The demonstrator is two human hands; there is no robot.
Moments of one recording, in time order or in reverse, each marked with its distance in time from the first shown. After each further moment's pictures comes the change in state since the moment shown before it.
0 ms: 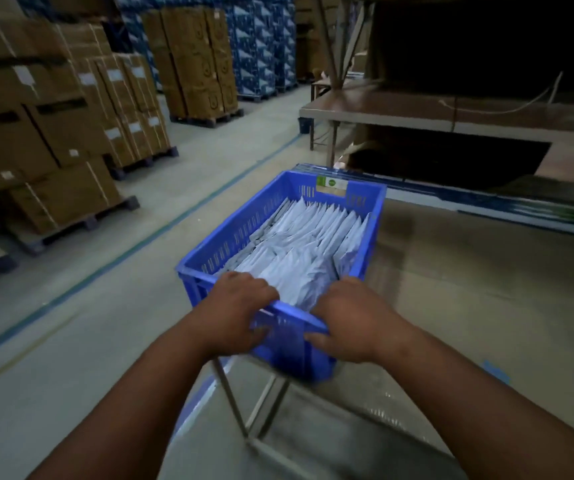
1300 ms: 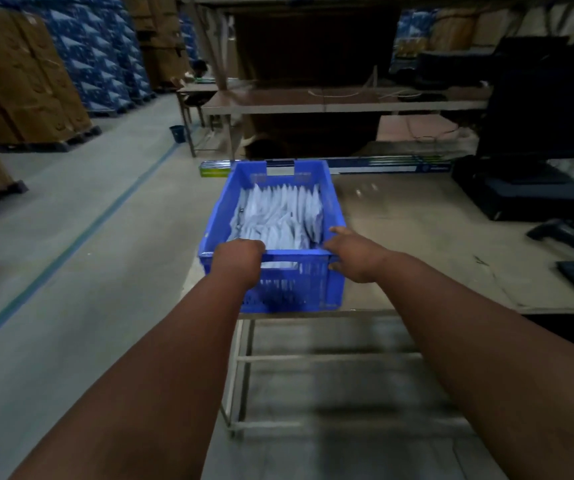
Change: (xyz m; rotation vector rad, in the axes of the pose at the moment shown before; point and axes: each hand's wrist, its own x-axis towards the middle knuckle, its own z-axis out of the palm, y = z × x) left_hand 0.015 0.029 0.002 0.214 -0.143 -0.034; right_hand -0.082 -0.037 -0.001 0.098 -0.155 0.666
